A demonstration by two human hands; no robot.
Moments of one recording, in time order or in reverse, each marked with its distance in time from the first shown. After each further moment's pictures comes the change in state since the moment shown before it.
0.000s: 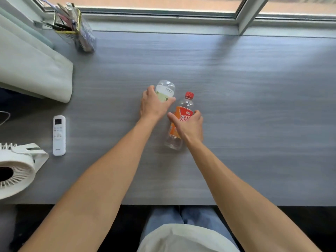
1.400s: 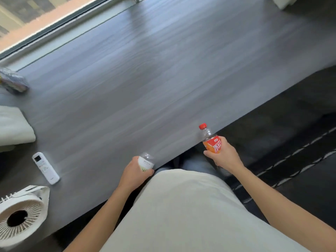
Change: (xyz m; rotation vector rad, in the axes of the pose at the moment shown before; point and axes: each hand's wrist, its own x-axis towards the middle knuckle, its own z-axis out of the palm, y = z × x) left_hand -0.236 -0.145 -0.004 0.436 -0.646 -0.020; right_hand -0.177 0.308 -0.120 0.106 -0.048 0.246
